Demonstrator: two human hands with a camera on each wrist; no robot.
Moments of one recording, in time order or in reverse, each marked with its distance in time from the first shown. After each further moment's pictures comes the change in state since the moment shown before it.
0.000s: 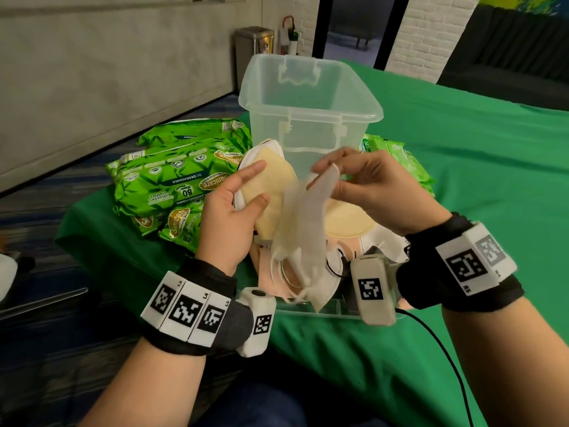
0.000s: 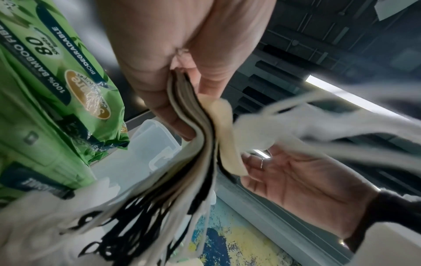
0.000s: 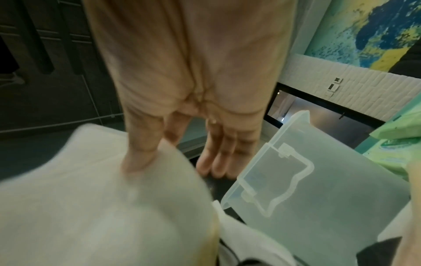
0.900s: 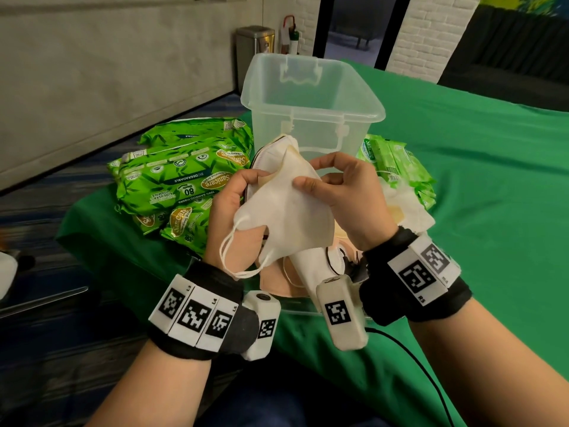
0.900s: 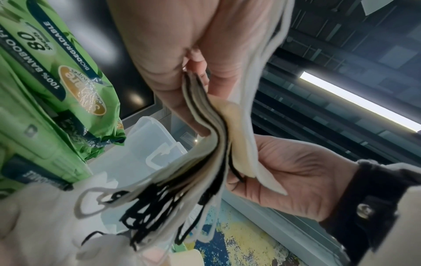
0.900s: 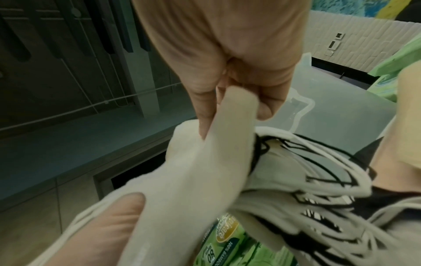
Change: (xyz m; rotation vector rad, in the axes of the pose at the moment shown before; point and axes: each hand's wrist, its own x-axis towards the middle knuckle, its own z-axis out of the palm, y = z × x) left_hand -0.003 0.009 0.007 -0.390 -0.129 -0.160; right_hand 0.011 0.018 0.037 0.087 0.398 0.198
